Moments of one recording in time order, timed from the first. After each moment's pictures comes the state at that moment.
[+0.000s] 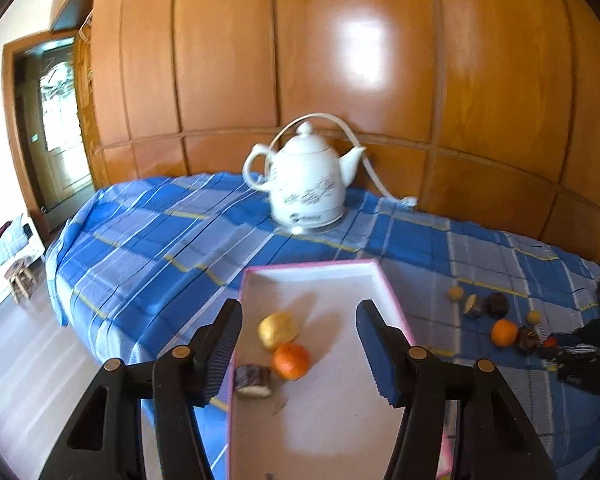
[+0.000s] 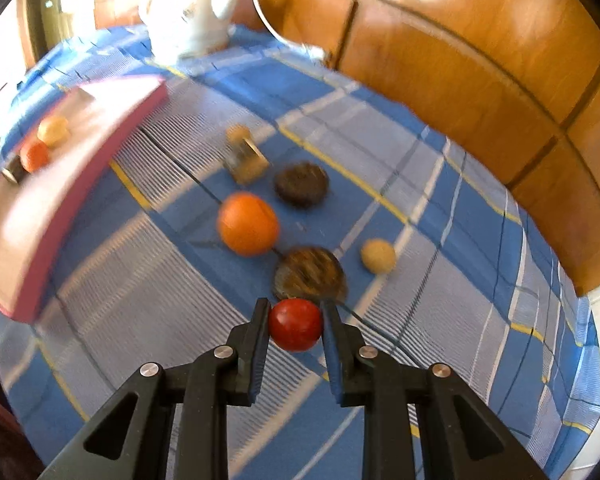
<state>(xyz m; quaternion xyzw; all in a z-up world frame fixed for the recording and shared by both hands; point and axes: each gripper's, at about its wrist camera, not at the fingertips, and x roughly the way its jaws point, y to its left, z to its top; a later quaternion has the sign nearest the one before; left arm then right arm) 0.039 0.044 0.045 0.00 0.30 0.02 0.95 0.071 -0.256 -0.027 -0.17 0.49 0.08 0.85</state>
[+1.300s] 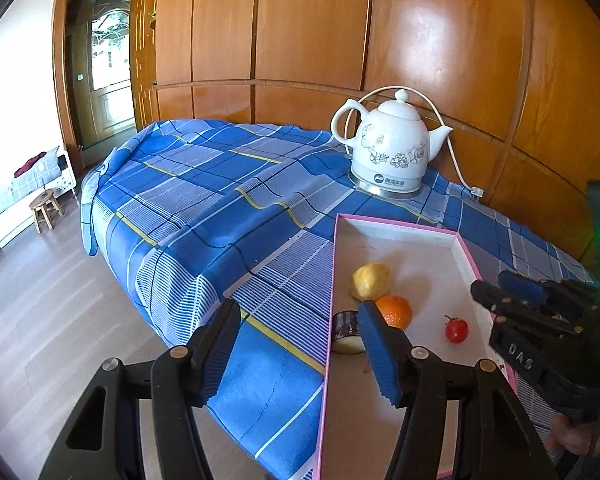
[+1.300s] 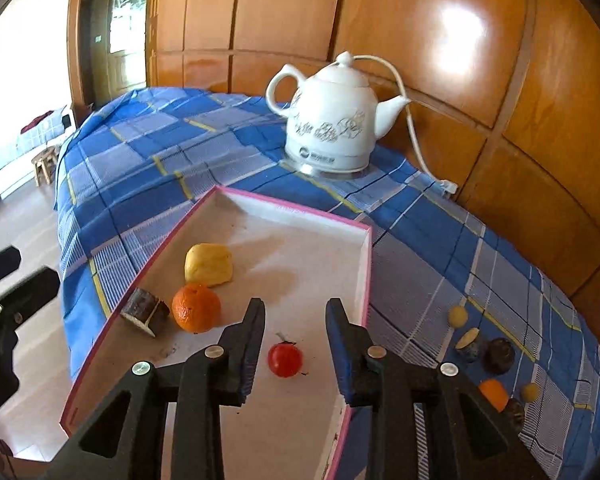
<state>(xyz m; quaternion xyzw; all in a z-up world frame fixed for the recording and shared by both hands) 0.024 0.124 0.000 -0.07 0.34 0.09 0.93 0.092 -0.030 0.000 -0.15 0.37 0.14 0.91</state>
